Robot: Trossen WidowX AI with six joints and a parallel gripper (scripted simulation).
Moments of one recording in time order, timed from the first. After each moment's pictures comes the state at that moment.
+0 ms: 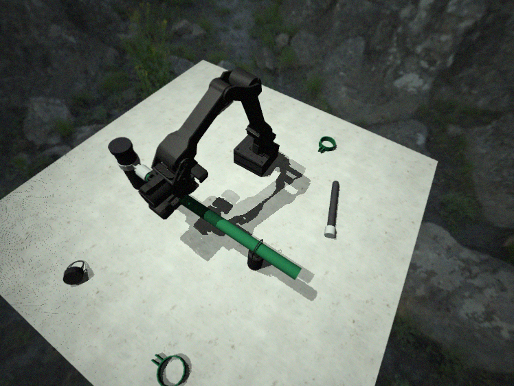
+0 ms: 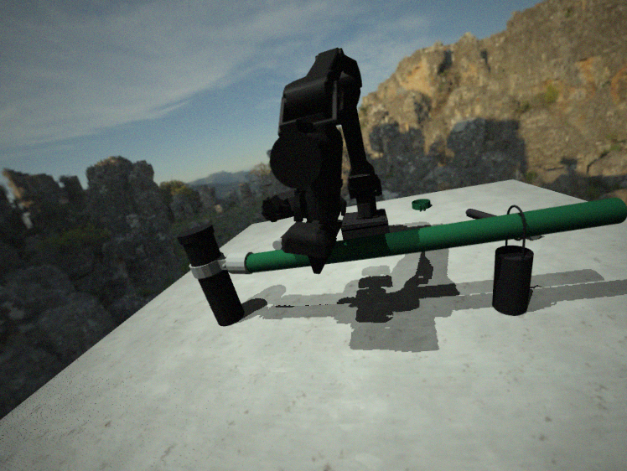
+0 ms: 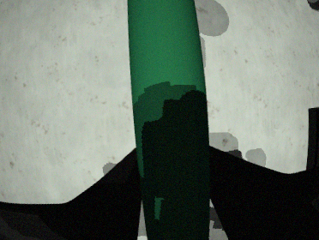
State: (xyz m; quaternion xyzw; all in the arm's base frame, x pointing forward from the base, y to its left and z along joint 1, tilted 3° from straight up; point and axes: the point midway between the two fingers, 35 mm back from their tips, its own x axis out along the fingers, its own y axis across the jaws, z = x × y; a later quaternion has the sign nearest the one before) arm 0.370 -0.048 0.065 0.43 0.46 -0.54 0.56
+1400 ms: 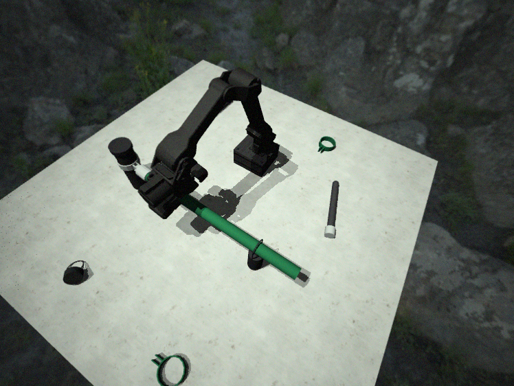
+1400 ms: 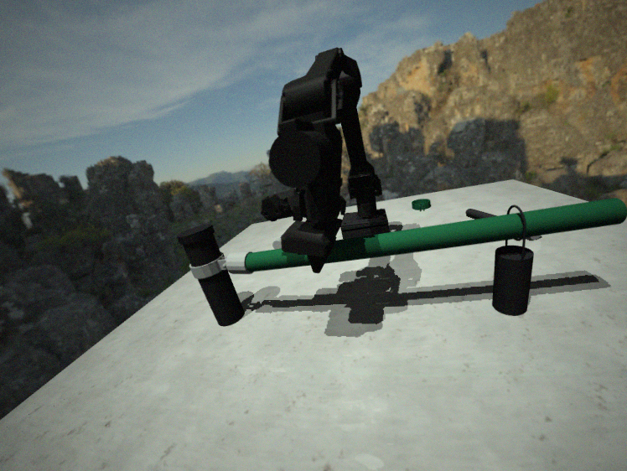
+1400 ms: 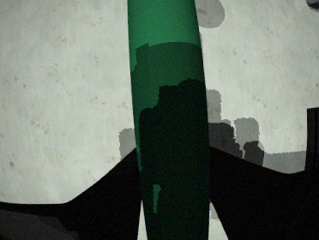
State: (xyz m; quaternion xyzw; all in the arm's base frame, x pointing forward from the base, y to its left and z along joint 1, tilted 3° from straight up) arm 0.370 -0.049 0.067 0.43 0.46 -0.54 0.56
